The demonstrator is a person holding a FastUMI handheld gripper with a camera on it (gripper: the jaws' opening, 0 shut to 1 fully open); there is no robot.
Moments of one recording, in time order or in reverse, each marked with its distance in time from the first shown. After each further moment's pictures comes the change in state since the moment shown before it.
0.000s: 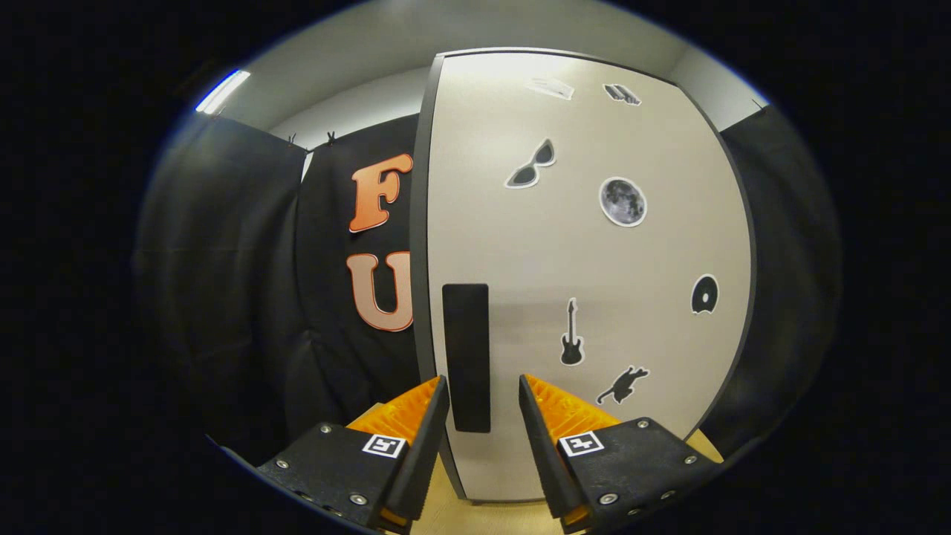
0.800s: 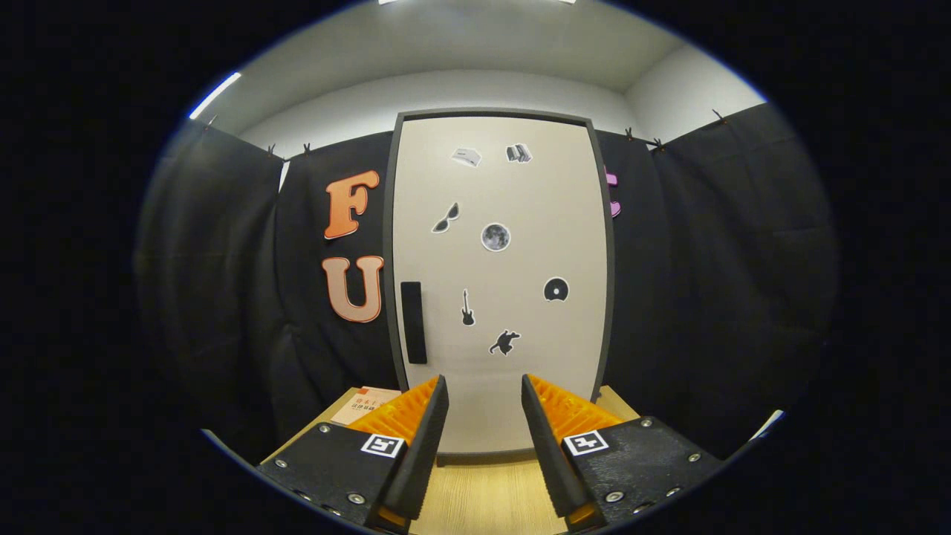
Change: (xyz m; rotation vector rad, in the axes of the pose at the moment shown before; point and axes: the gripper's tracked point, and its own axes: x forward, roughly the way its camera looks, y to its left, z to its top) arm -0.181 -0.066 0.010 0.001 0.017 -0.170
